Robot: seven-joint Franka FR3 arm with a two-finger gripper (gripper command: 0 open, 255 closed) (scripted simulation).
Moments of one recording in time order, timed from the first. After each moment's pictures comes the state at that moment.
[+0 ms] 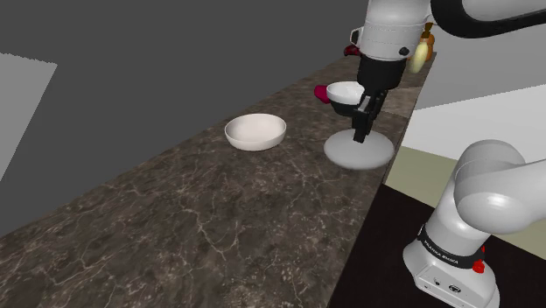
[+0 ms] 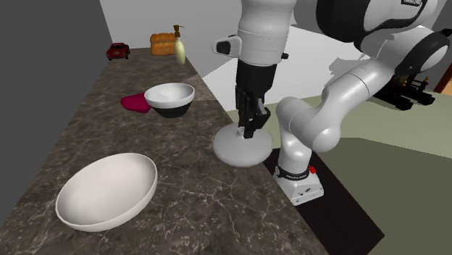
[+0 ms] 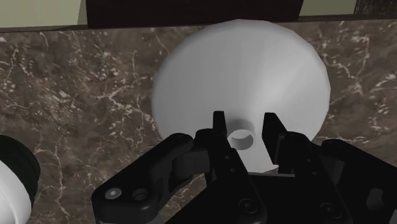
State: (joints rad) arm 0.13 -1.00 0.25 -2.50 0.14 1.56 0.14
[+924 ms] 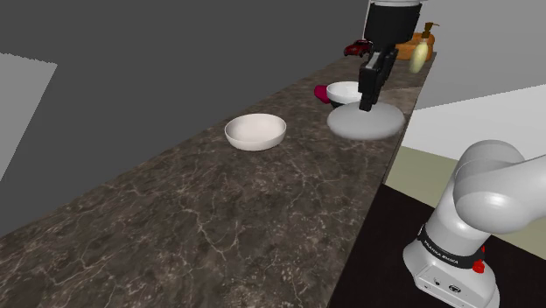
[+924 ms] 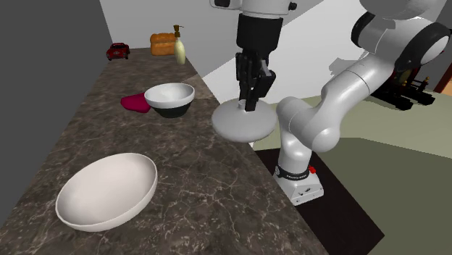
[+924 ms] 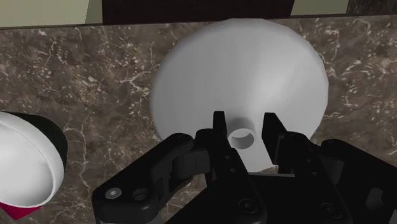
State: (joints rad) arm 0.11 -0.92 0.23 -2.26 0.11 1.41 0.14
